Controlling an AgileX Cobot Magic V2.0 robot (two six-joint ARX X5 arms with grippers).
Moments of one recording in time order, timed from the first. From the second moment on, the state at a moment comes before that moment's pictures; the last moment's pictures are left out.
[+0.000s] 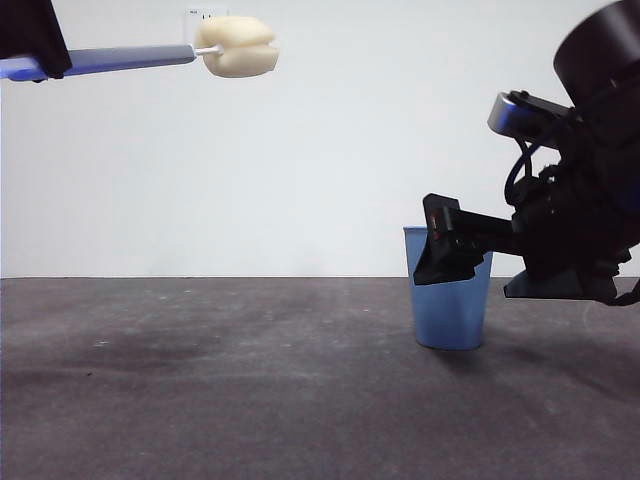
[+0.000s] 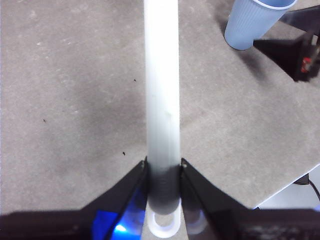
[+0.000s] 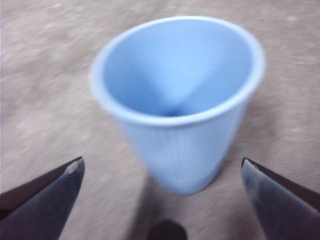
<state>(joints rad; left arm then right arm) -0.60 0.91 0.98 -0.87 -0.05 -0.18 0.46 1.53 0.43 0.66 0.03 0.12</state>
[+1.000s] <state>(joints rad) -0.60 0.91 0.98 -0.87 -0.05 -0.18 0.44 1.83 0.52 1.03 0.03 0.11</state>
